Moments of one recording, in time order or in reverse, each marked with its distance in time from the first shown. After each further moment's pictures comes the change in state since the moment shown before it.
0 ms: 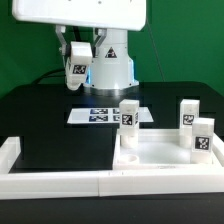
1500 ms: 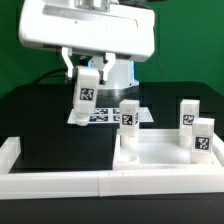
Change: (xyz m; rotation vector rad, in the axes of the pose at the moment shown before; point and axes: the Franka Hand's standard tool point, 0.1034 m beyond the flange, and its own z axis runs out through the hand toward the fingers) arm 0.039 -0.014 0.039 -0.056 0.376 0.078
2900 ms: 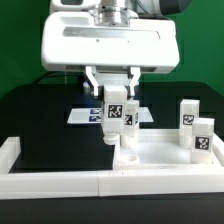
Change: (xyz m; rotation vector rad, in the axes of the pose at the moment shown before) arm 0.029 -0.023 0.023 0.048 0.122 0.083
